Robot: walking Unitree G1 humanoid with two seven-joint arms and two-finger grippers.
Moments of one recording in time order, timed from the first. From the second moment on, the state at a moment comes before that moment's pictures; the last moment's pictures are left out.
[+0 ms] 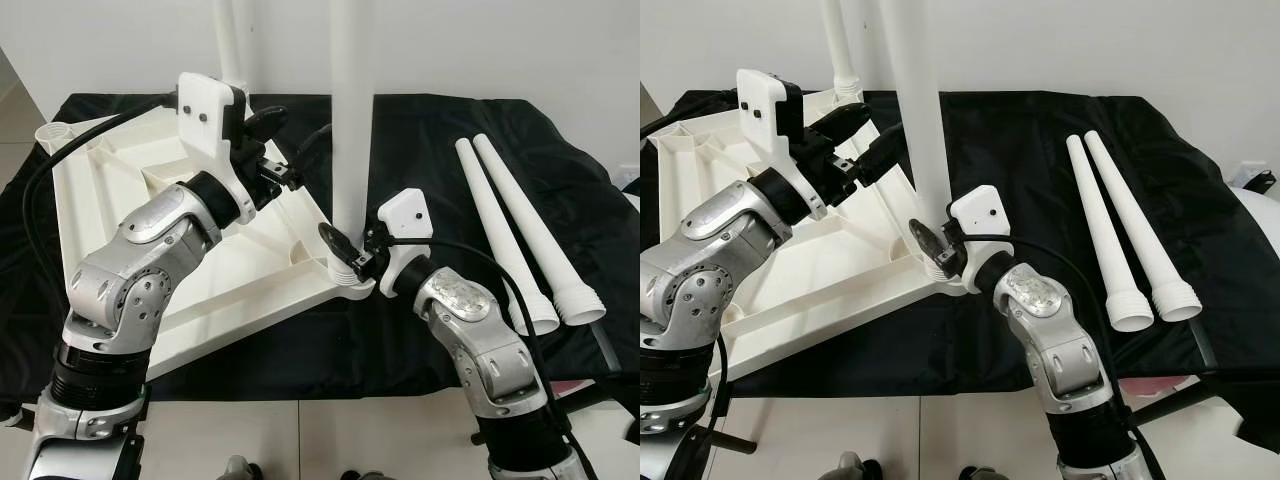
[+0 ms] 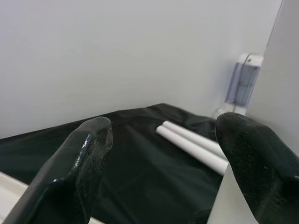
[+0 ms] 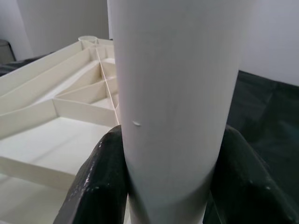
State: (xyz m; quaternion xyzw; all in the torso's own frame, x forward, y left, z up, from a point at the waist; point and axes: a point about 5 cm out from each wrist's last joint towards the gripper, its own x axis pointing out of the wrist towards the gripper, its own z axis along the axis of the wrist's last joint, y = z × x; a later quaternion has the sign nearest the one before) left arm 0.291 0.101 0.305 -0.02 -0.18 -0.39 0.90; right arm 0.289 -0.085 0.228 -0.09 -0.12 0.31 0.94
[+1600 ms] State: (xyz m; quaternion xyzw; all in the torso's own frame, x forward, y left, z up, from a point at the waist) left arm 0.298 0.086 0.163 0.22 0.06 -0.47 0.85; right arm 0.291 -0.108 0.233 -0.02 -0.14 0.26 0.96
